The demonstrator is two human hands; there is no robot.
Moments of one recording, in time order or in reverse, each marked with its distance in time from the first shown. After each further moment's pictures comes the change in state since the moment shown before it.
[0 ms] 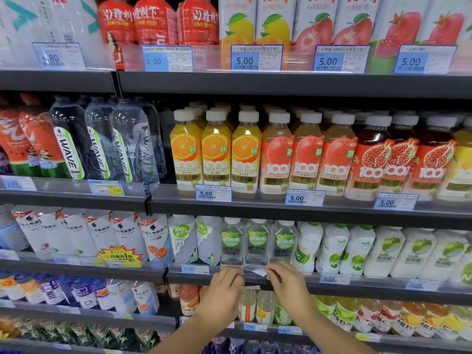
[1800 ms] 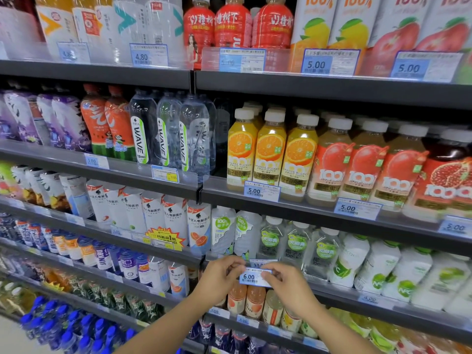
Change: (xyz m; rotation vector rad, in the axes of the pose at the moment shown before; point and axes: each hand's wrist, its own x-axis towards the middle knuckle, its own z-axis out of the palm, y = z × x) left_hand -0.017 -0.042 -0.081 -0.683 0.011 -0.604; right_hand 0.024 -0.077 0.022 0.183 -0.377 0.095
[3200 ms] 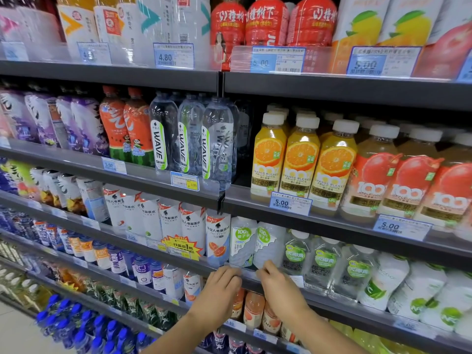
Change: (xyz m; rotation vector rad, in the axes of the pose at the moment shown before) left_hand -0.007 -0.078 -0.024 0.768 0.040 0.436; right_hand 0.054 -0.017 0.067 -0.711 -0.099 -0.219
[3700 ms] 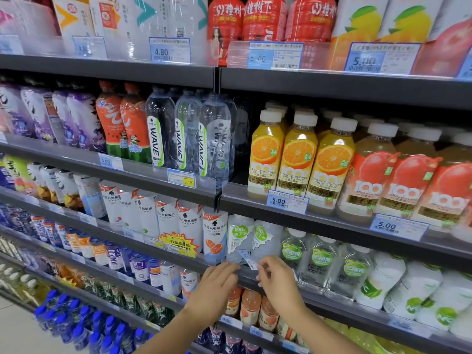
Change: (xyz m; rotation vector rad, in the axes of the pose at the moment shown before) left_hand 0.001 0.000 -0.003 0.032 -0.076 -0.021; right_hand 0.005 0.007 0.005 0.661 0.252 0.194
